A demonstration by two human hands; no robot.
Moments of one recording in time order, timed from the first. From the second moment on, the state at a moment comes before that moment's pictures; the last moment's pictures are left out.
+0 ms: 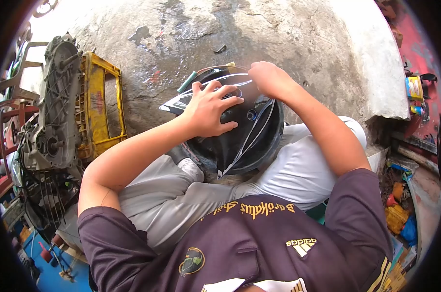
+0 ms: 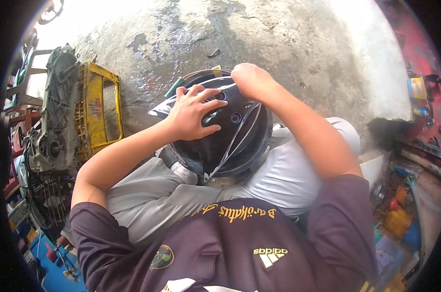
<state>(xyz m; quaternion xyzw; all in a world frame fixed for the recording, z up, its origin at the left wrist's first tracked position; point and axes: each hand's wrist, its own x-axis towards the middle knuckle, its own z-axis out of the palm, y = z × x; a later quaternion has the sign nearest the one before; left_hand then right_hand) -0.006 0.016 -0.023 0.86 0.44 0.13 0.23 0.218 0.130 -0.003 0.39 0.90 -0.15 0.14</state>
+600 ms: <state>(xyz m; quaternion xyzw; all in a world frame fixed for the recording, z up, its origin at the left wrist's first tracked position) -0.007 0.016 -0.024 0.86 0.43 0.14 0.22 0.215 0.132 0.001 0.46 0.85 -0.15 0.18</state>
